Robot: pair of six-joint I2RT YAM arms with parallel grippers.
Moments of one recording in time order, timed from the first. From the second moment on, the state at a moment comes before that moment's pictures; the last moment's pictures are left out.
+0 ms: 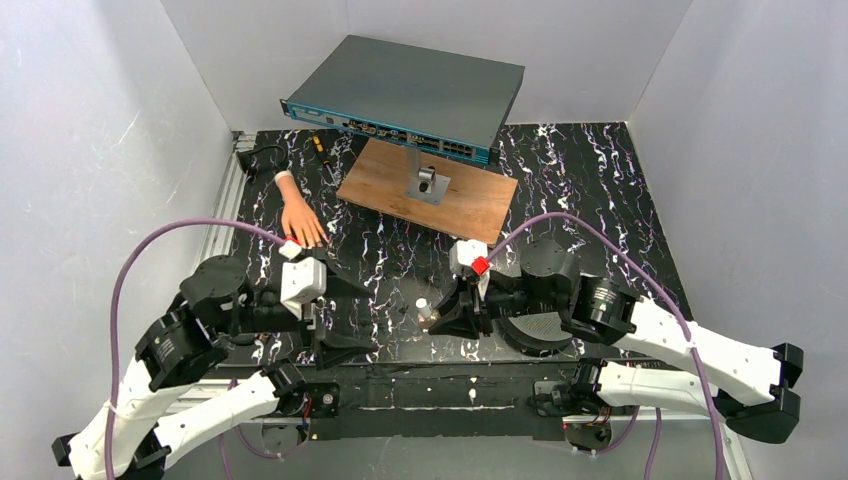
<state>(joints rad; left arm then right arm) -0.88 0.56 1.13 -0.72 0.55 -0.02 1.16 0.88 0.95 -0.29 -0.44 0.07</state>
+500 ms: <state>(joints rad) -0.88 0.78 1.15 -0.73 0.74 0.05 1.20 0.98 1.00 -0.33 -0.56 0.06</state>
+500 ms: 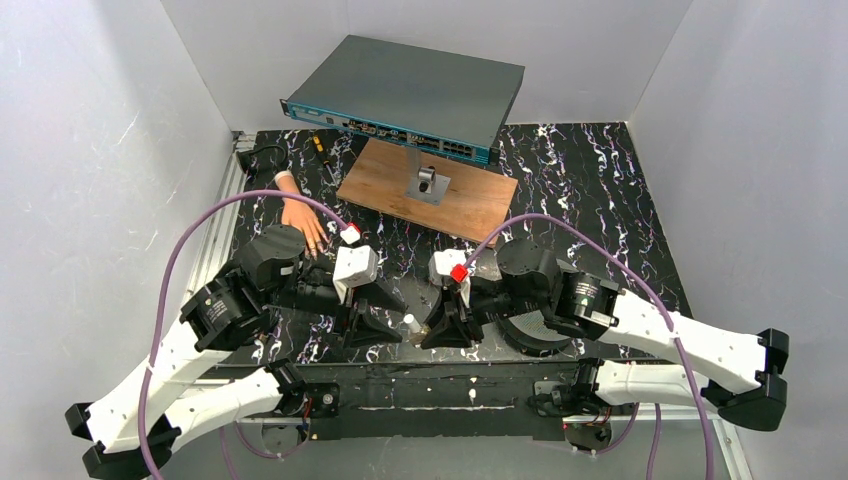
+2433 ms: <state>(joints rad) -0.88 0.71 1.10 -0.69 0.37 -0.08 1.23 1.07 1.05 -0.41 -0.44 0.00</state>
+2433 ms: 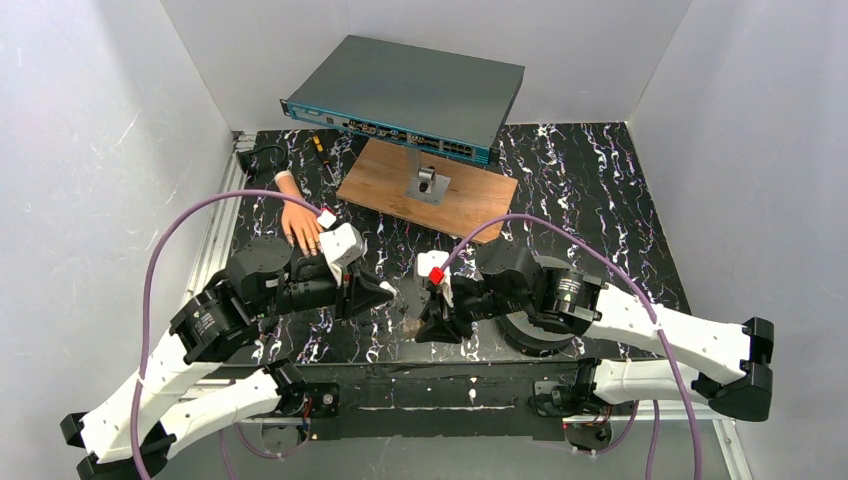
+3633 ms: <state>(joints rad) -0.25 0.82 0.79 -0.53 -0.20 -0.27 1.23 0.96 0.87 -0.35 -0.36 0.06</state>
